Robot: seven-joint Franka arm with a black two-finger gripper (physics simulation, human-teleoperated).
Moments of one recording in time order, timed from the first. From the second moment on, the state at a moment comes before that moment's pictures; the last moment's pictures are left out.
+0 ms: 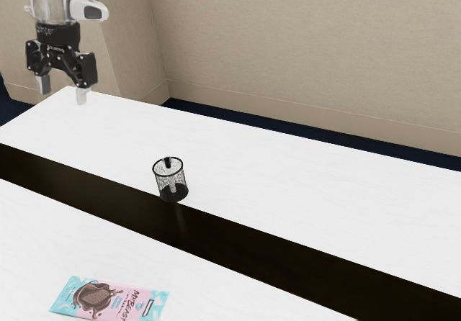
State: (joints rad) arm 0.12 -0.06 -0.01 -1.53 0.13 1.26 0.05
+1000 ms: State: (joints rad) arm 0.01 0.41 0.05 -1.69 0.00 2.09 0.02
